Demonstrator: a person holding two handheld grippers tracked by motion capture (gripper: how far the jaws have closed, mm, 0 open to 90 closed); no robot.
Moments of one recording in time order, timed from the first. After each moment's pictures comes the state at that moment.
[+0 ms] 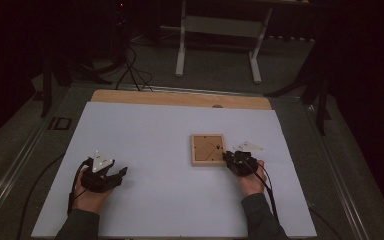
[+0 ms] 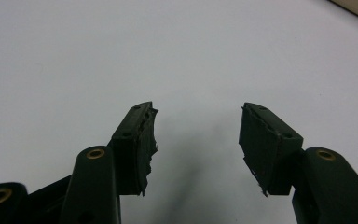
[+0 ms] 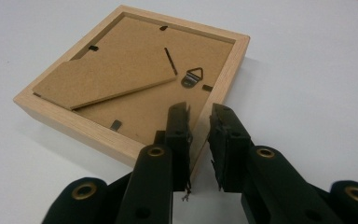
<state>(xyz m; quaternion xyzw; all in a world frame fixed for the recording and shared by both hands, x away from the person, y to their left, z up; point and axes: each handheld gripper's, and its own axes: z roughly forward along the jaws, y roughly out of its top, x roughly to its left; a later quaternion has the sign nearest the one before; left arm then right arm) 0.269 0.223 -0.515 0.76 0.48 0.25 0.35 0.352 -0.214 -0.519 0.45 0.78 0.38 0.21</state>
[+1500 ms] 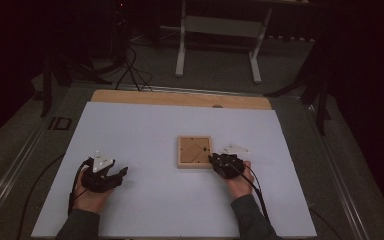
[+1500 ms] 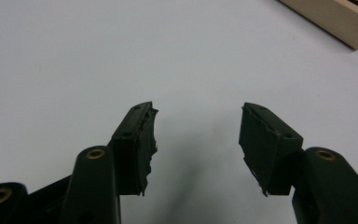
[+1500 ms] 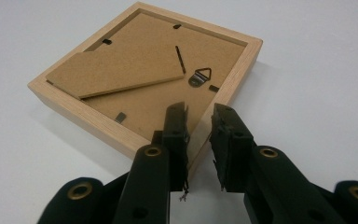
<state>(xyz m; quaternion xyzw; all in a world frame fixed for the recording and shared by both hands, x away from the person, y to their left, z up) 0.269 0.221 -0.515 0.76 0.48 0.25 0.35 0.344 -0.175 -0.520 0.42 0.79 0.40 0.20</state>
